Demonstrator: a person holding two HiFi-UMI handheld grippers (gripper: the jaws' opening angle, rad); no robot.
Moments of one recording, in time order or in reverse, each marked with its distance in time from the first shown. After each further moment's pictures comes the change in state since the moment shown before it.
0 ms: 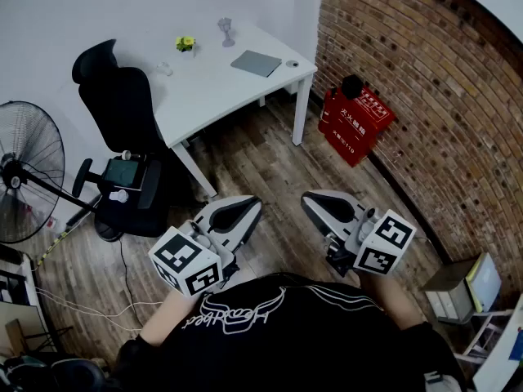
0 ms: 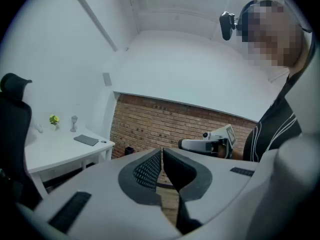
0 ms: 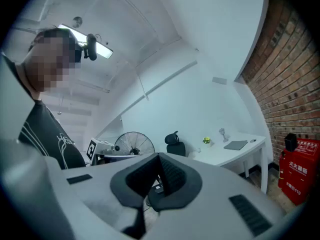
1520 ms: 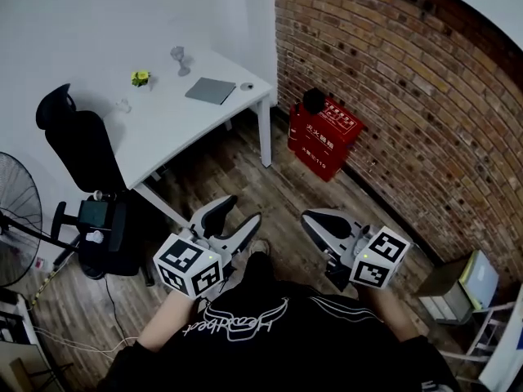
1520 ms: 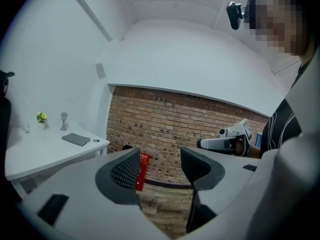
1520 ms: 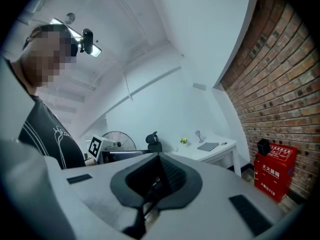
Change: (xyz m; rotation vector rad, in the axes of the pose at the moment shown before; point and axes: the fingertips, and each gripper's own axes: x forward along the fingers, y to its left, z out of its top) left arm 0.140 0.014 -0.022 0.022 0.065 0.013; right arm -0.090 -0.109 -0.001 0.016 0.010 -0.171
